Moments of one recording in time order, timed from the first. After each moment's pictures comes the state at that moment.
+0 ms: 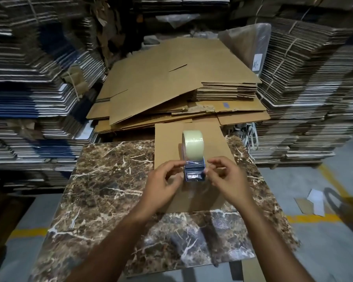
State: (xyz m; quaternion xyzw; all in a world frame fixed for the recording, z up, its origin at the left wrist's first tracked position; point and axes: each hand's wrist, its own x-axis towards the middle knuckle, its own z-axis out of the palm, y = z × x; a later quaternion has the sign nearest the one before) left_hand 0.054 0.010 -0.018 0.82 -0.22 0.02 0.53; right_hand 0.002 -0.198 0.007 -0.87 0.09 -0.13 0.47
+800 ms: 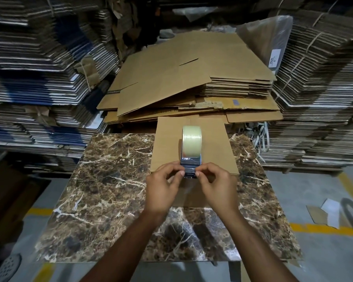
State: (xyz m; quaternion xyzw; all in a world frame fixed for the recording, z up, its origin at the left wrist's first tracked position) left_hand 0.013 -0.028 -0.023 0.82 -0.08 0.14 0.56; right_hand -0.006 -0.187 -0.016 -0.86 0.04 -0.21 0.45
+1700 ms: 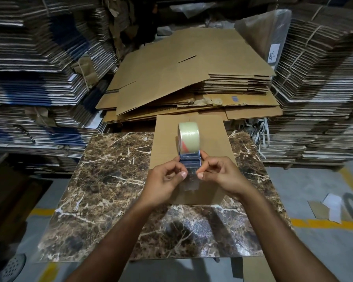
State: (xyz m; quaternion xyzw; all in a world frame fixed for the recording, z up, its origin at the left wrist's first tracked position) left_hand 0.022 -0.013 -0.011 0.77 -0.14 -0.05 0.62; right_hand 0.016 -0.223 0.008 -0.73 -0.08 0.10 0.68
